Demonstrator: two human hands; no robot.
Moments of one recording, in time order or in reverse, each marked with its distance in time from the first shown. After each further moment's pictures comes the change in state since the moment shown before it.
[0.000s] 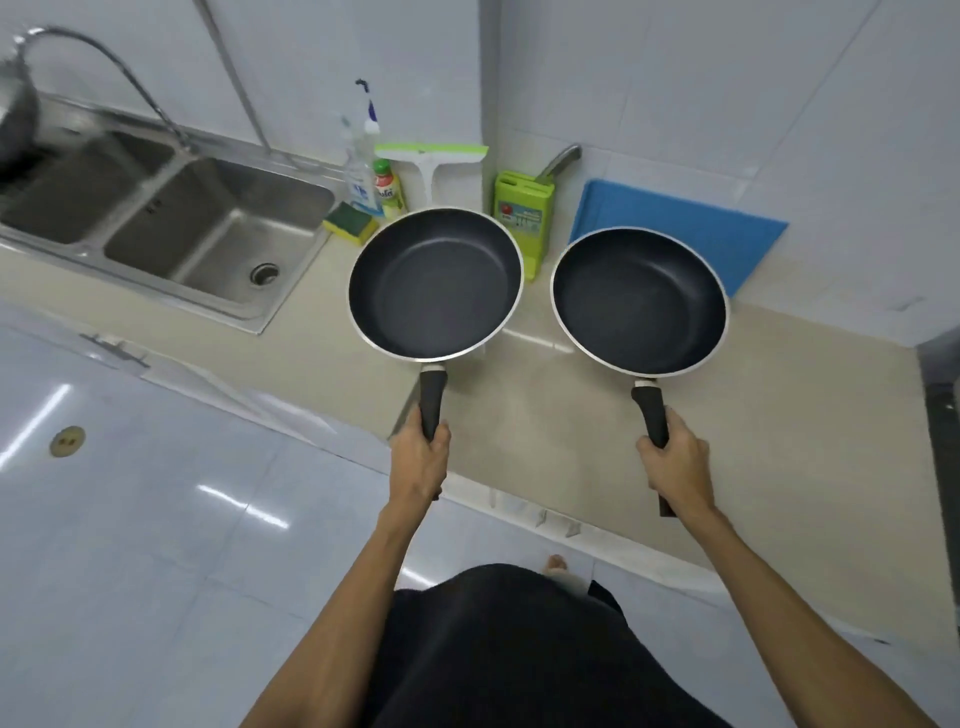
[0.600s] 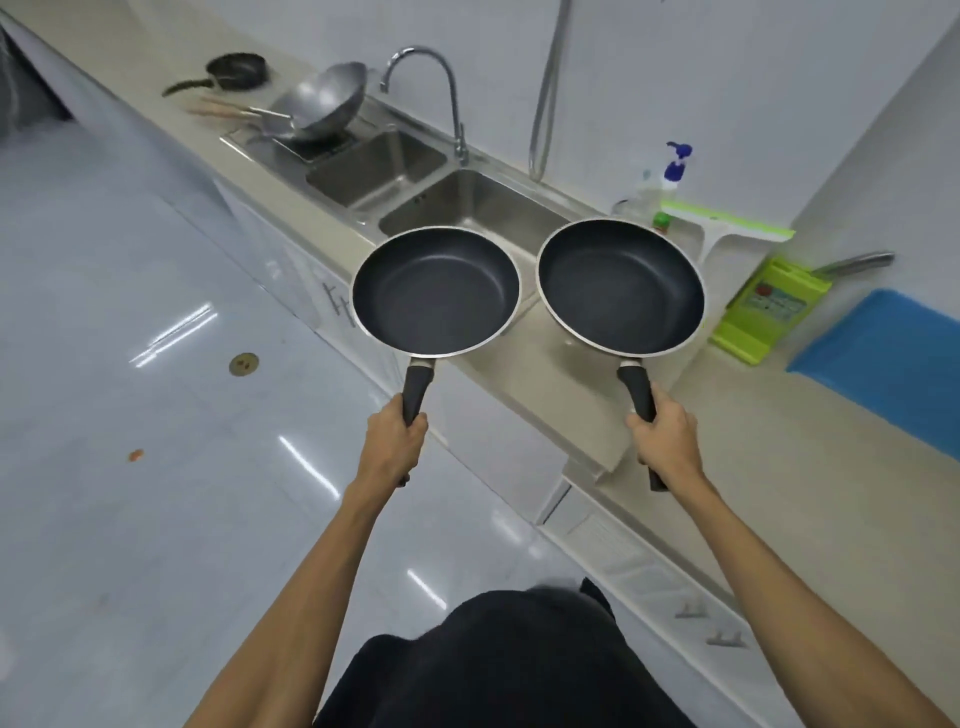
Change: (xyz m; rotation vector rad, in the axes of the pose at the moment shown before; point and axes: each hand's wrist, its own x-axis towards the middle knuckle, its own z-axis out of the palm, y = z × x) left_hand 0.043 -0.170 -0.347 -0.016 0.229 -0.170; right_hand -0.091 -0.298 0.235 -0.045 -0.203 -0.406
